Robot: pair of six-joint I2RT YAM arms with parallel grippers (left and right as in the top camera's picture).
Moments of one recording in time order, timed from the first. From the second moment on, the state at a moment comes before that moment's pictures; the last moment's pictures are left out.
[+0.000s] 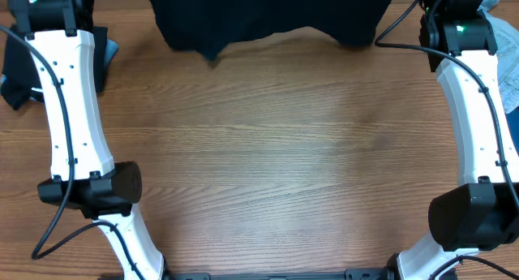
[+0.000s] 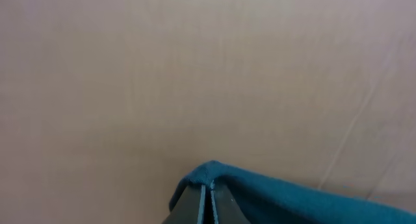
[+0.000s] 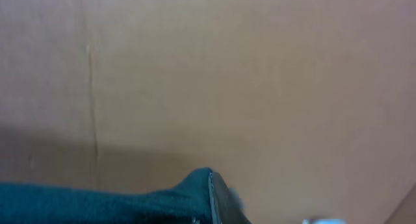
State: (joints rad) left arm 0.08 2.11 2.63 -0.62 0.17 -0.11; right arm 0.01 1.83 1.86 -0.19 0.11 -0.11
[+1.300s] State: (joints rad) left arm 0.01 1.58 2.64 -1.21 0.09 0.03; right arm 0.04 1.26 1.86 -0.69 0.01 -0.05
